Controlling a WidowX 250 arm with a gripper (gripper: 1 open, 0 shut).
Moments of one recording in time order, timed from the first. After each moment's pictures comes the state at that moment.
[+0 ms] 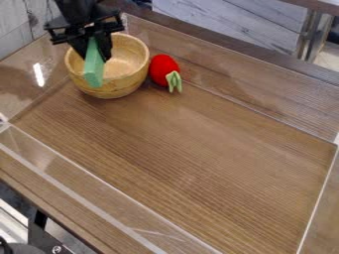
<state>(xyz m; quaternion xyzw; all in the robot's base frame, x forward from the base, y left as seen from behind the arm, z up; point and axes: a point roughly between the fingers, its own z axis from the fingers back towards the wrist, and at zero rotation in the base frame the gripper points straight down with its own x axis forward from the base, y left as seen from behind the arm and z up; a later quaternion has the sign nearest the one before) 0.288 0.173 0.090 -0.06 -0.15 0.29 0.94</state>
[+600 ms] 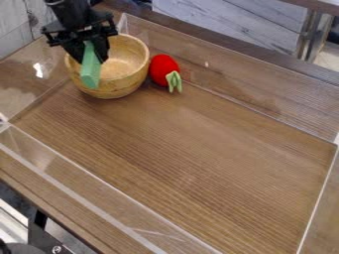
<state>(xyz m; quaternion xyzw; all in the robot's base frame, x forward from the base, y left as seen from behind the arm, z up) 0.299 0.178 0.078 -0.07 -0.15 0.28 0.95</state>
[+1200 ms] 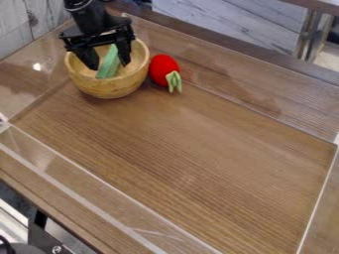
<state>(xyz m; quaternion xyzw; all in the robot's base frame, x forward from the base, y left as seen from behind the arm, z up) 0.313 0.155 0.071 -0.07 -0.15 0.27 0.95</state>
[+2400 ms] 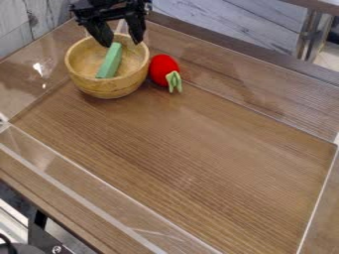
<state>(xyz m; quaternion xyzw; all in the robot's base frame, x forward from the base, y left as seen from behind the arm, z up) 0.326 0.133 0.110 -0.10 -0.16 0.19 0.96</state>
